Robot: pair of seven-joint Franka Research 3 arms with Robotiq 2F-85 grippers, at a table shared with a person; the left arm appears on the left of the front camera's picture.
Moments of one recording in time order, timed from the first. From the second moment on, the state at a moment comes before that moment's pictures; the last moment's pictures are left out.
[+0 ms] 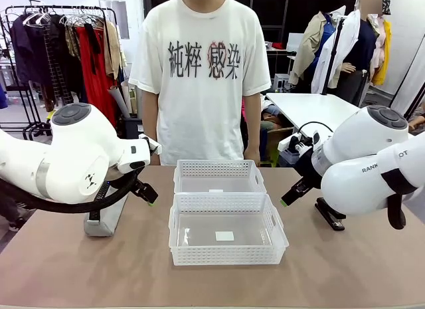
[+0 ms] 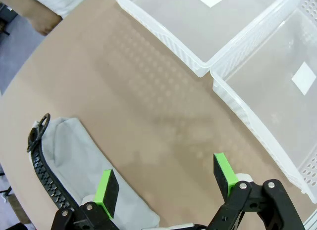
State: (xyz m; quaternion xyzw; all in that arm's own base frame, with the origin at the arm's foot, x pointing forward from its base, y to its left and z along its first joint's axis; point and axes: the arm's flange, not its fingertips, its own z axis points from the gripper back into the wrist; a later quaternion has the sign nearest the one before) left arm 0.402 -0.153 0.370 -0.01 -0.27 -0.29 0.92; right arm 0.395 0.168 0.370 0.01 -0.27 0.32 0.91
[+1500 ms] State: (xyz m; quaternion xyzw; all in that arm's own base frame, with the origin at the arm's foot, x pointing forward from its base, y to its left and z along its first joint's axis) left arm 0.400 -0.152 0.397 -0.03 -0.22 -0.27 0.94; right arm 0.403 0.185 0.395 0.06 -0.28 0.29 0.92
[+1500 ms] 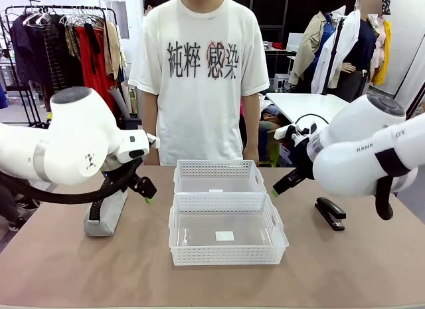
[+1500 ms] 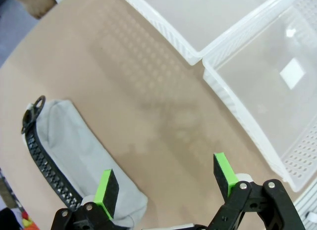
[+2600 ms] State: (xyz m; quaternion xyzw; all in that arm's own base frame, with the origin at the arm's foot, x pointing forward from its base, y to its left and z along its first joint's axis) left arm 0.412 -0.157 0.484 -0.22 -0.20 -0.19 0.94; right arm 0.434 0.160 0.451 0.27 -0.21 0.20 0.92
